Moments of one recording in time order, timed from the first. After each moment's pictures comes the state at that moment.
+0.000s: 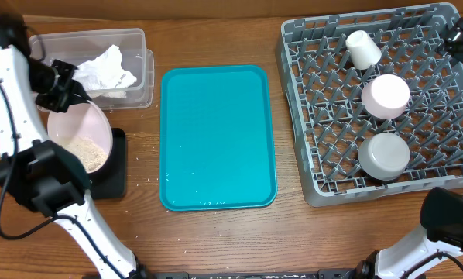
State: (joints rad) left arm 0.45 2.26 2.36 -1.68 0.38 -0.71; right arm -0.35 1.88 2.40 -1.58 -0.05 0.31
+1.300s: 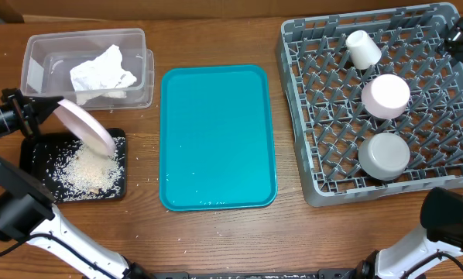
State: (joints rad) left arm 0.79 2.26 2.06 -1.69 1.16 -0.30; right arm -0.35 1.88 2.40 -1.58 -0.05 0.31
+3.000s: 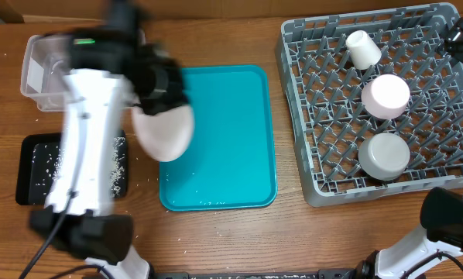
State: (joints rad) left arm -0.25 1.83 2.02 -1.49 0.31 -0.59; right arm -0.35 1.88 2.40 -1.58 -0.05 0.31
